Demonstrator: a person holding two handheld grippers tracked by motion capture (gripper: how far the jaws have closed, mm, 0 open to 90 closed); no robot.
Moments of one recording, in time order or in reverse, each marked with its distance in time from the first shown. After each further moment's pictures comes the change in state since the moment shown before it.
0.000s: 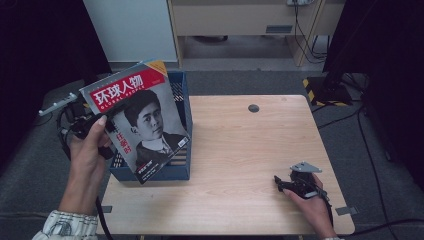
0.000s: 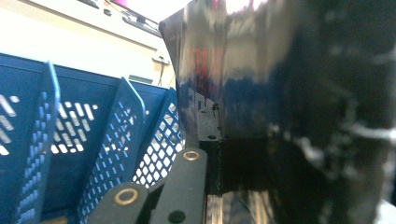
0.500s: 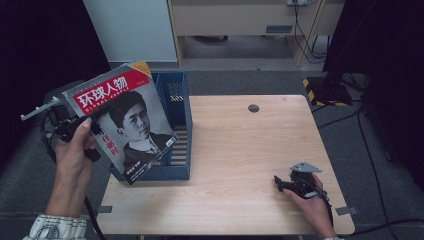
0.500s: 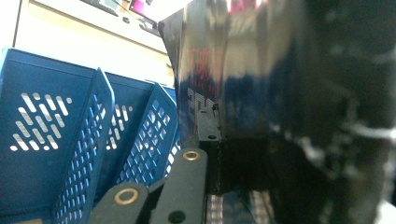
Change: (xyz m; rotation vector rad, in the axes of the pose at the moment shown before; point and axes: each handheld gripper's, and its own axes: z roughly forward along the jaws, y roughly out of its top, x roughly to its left) left arm 0.021 0.003 -0.025 -0.036 0.040 -0.015; right arm 0.000 0.000 0.000 0.001 0.001 -0.004
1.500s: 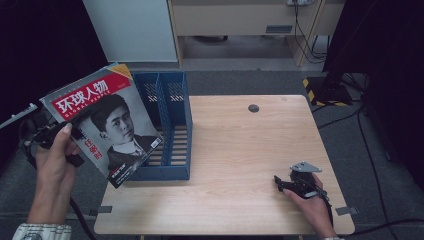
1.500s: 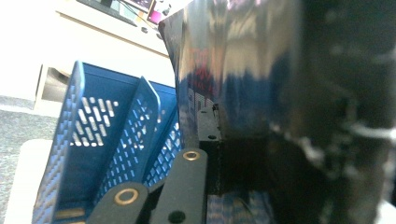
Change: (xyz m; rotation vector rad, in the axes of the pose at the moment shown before) left arm 0.021 0.007 -0.039 -0.024 0.062 0.010; right arm 0.000 0.000 0.000 0.001 0.003 0.001
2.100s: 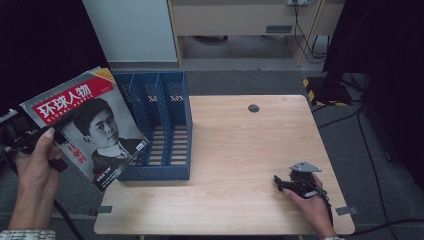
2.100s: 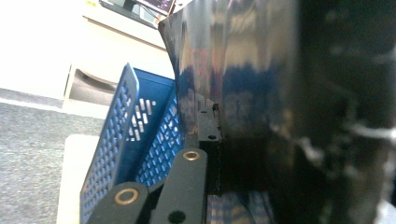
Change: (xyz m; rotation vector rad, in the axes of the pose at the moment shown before) left arm 0.022 0.007 -0.028 -0.001 0.072 0.014; right arm 0.000 0.001 0.001 0.000 0.003 -0.003
